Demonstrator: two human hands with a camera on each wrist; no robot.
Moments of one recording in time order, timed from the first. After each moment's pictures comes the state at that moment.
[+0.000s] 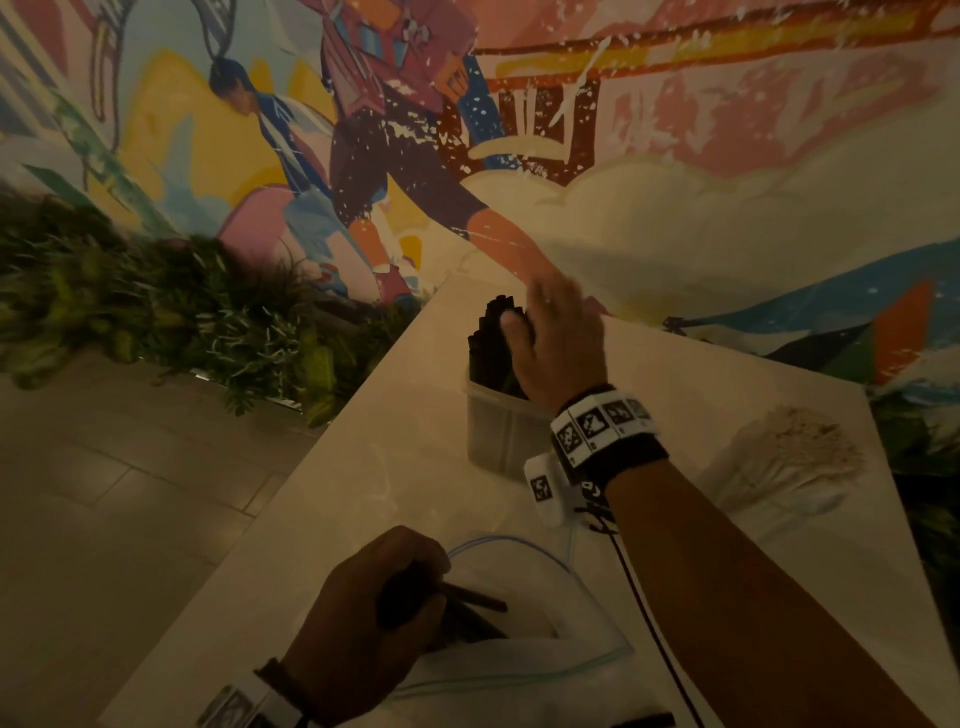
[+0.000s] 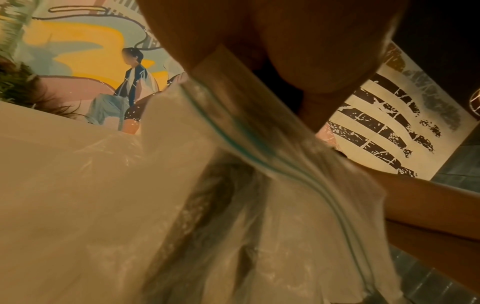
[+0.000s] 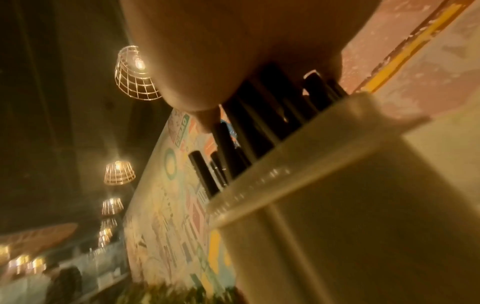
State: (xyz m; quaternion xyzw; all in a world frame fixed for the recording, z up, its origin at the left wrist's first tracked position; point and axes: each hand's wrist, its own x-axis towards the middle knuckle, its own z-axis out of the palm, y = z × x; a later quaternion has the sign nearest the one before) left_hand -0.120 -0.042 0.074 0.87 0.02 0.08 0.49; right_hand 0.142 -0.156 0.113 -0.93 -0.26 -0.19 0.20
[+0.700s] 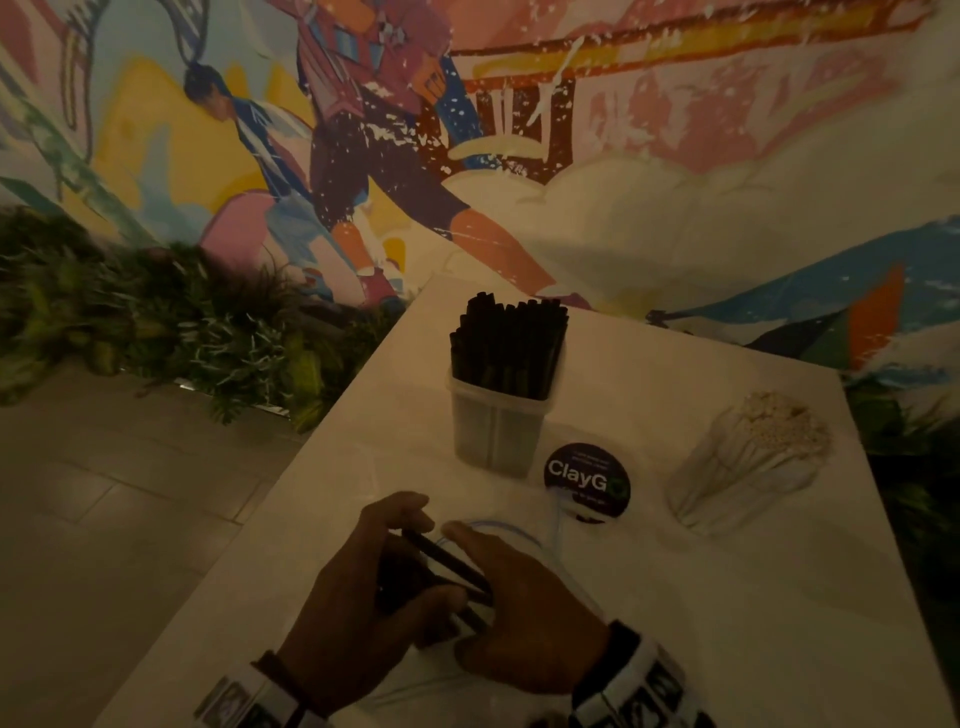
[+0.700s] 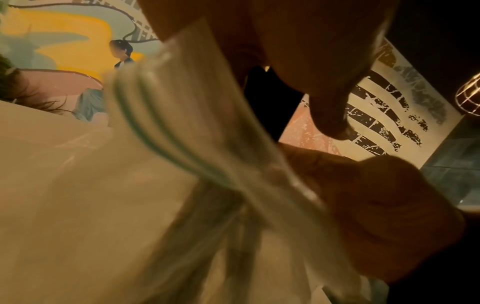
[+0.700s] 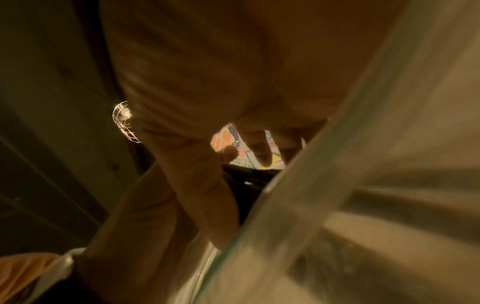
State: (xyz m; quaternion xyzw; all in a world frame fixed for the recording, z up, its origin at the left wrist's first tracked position) left_hand -0.116 -0.050 0.081 0.84 0.00 0.10 0.53; right_hand -0.040 -0.219 0.066 -0.83 -0.33 0.31 0.34
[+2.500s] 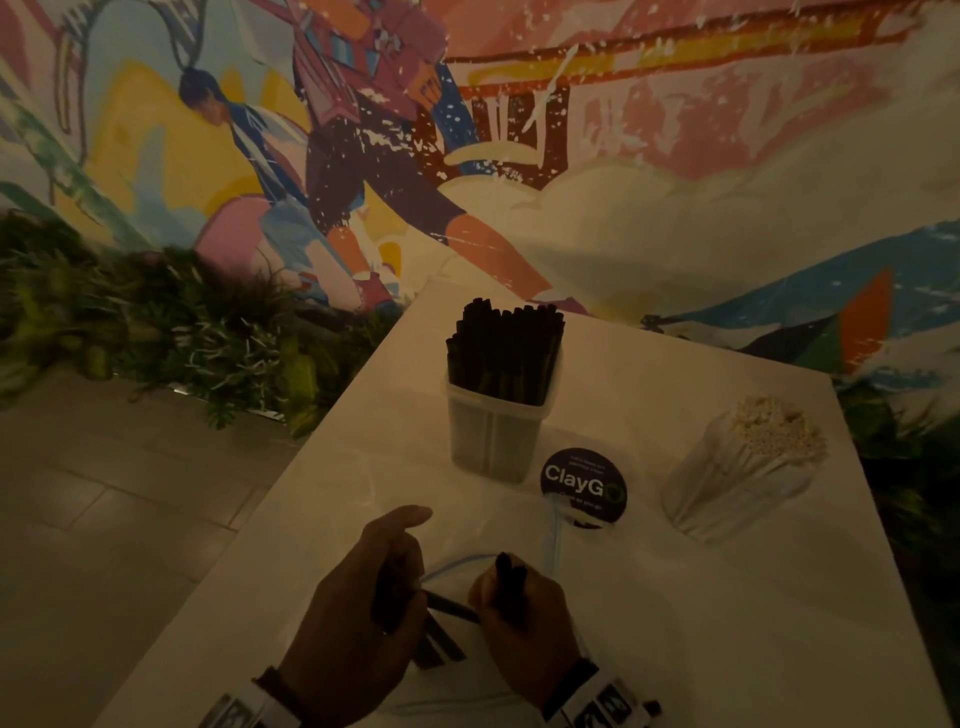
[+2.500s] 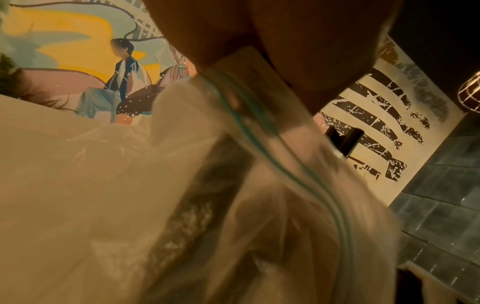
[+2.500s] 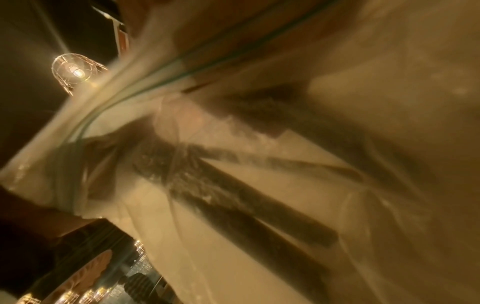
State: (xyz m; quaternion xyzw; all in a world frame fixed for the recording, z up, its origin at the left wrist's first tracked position) left_hand -0.119 -0.048 0.069 0.87 -0.02 0.14 0.47; right_hand -0.053 -0.216 -0.015 -0.81 -0.15 0.10 0.56
